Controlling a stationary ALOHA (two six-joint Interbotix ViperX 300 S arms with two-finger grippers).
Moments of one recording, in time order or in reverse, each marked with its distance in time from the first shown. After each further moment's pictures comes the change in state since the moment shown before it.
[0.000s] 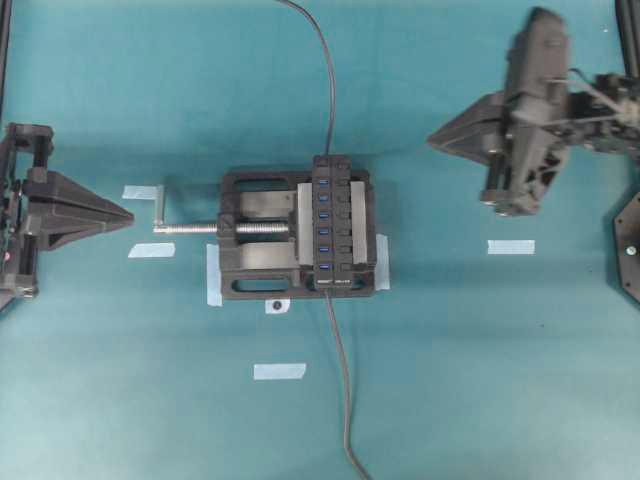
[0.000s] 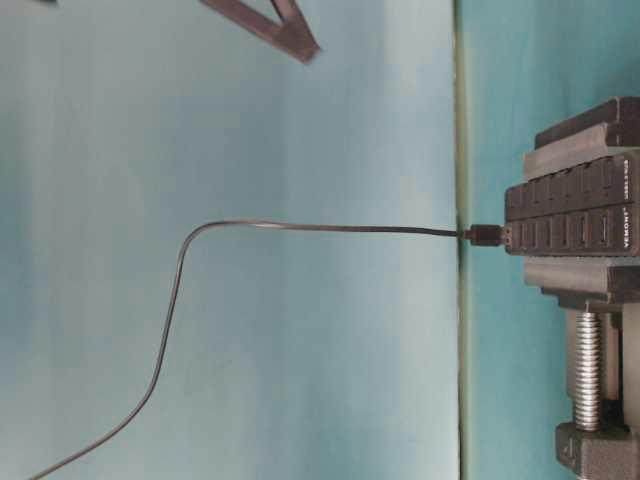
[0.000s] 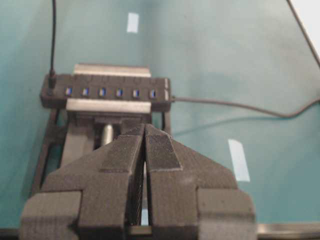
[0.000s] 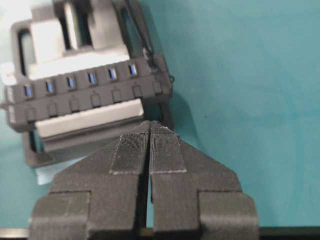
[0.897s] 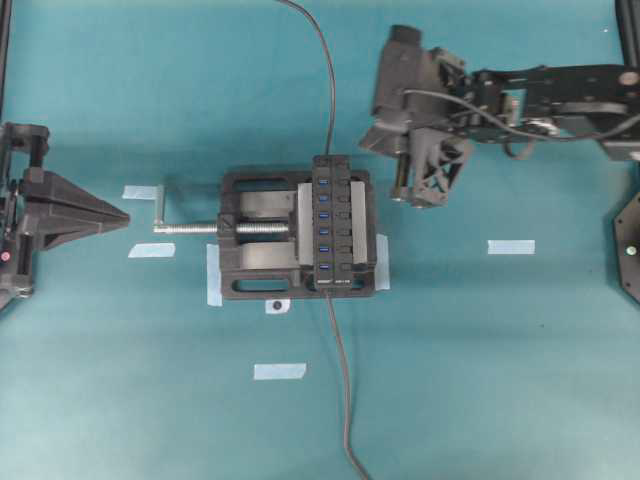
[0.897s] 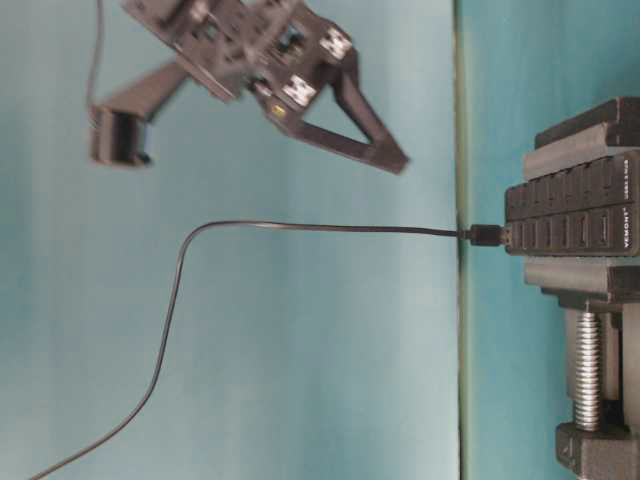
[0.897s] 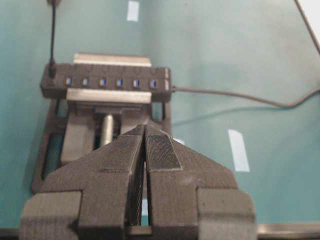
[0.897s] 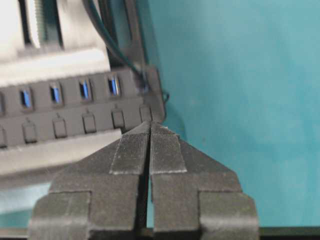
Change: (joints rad) left arm 0.002 -0.020 -0.014 0.002 0.052 0.000; right arm -0.014 0.370 -0.221 0.000 0.051 -0.100
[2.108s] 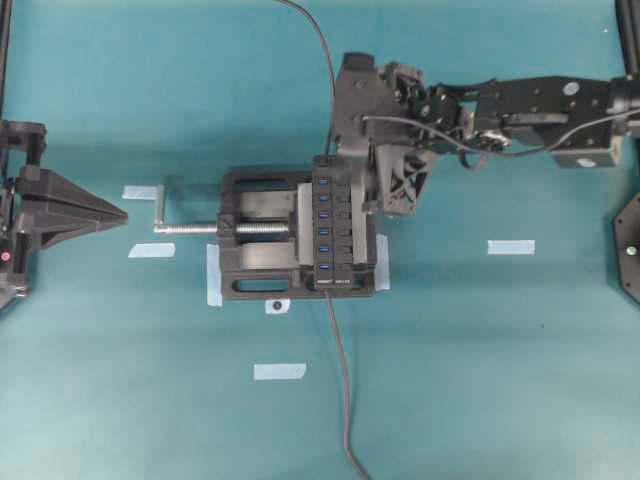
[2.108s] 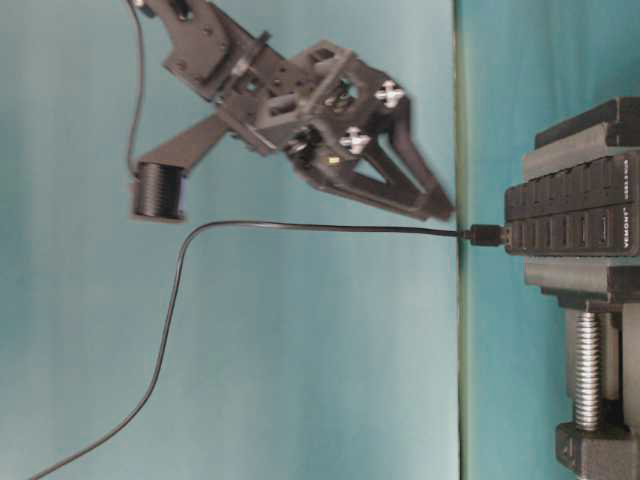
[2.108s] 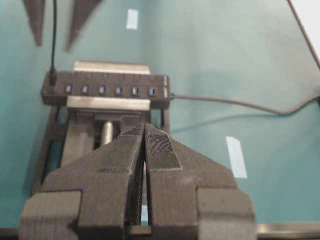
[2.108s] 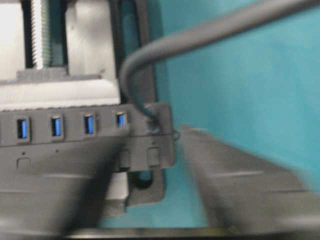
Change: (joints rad) left arm 0.000 -0.006 -0.008 0.000 0.002 -0.005; right arm 0.034 0.115 -0.051 0.008 -0.081 -0.072
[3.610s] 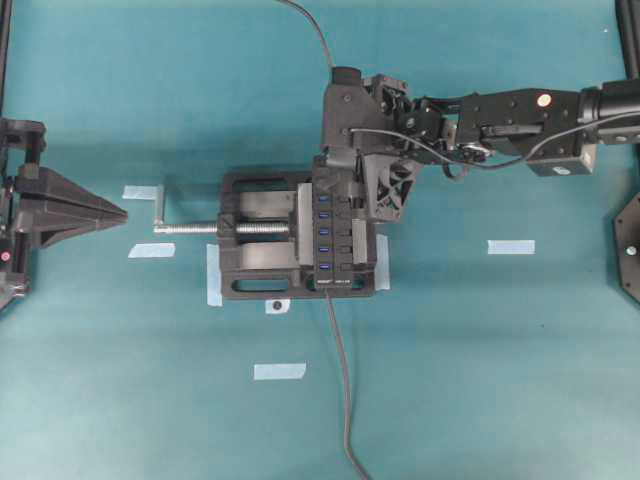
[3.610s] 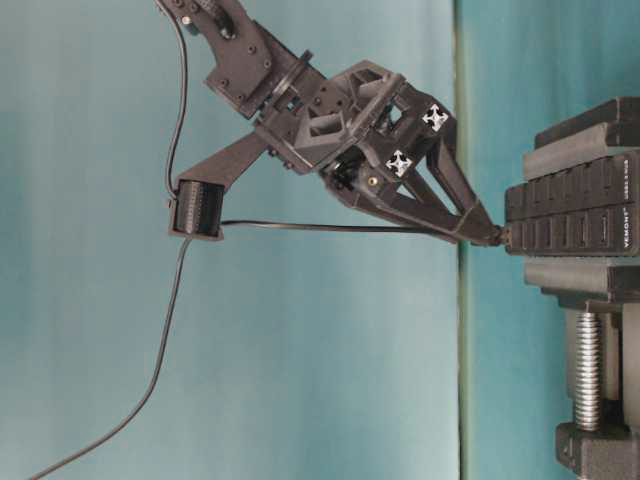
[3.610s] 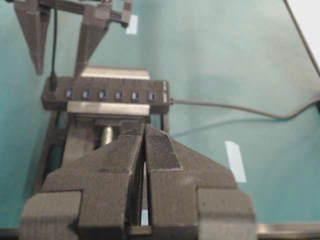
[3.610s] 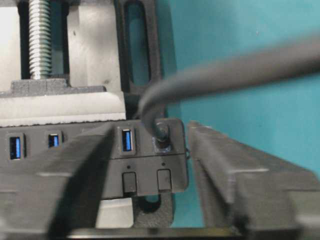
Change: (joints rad) left arm -0.002 -0.002 -0.006 0.000 0.000 0.000; right arm 0.002 0.061 -0.003 0.002 -0.107 0.000
